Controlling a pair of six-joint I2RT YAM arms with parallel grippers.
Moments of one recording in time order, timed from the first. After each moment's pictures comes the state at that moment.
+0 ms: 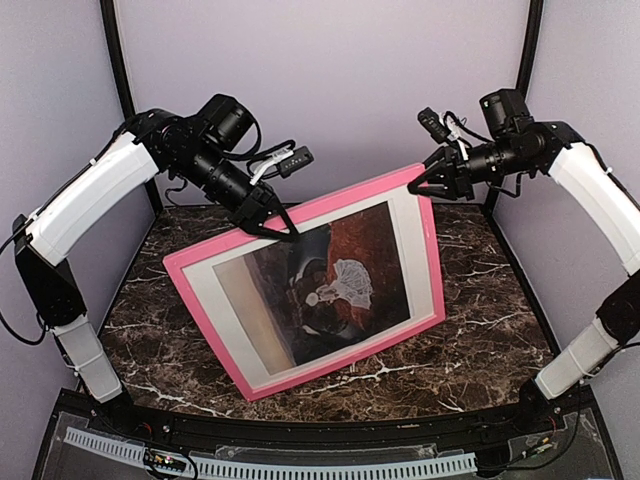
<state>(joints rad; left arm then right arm) -0.73 1.73 2.03 -1.27 0.64 0.23 0.39 1.50 1.75 -0.98 -0.82 -0.57</state>
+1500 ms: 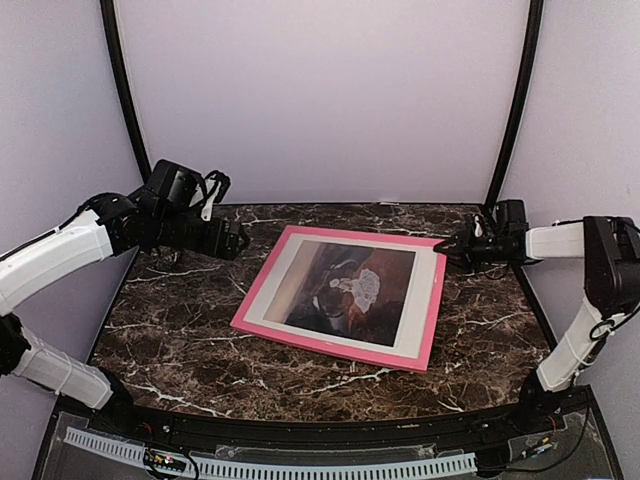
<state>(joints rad) -0.62 1.29 1.20 -0.63 -0.11 -0.21 0.01 1.65 0.95 -0.08 -0.84 0.62</state>
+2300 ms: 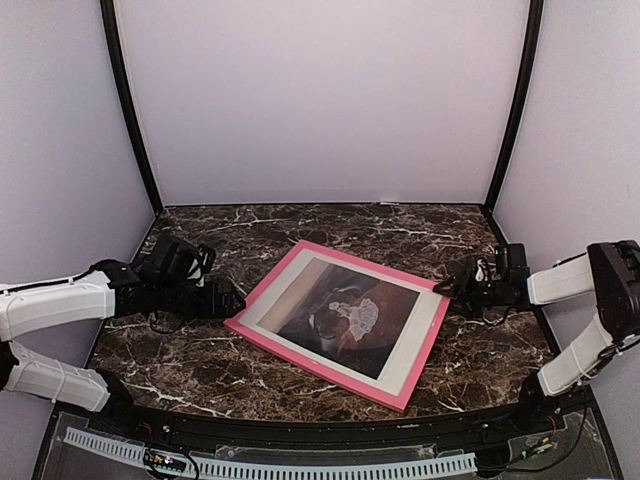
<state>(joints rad) -0.62 1.17 0.69 -0.38 0.04 -0.60 0.07 1.50 0.50 0.17 -0.67 0.75</state>
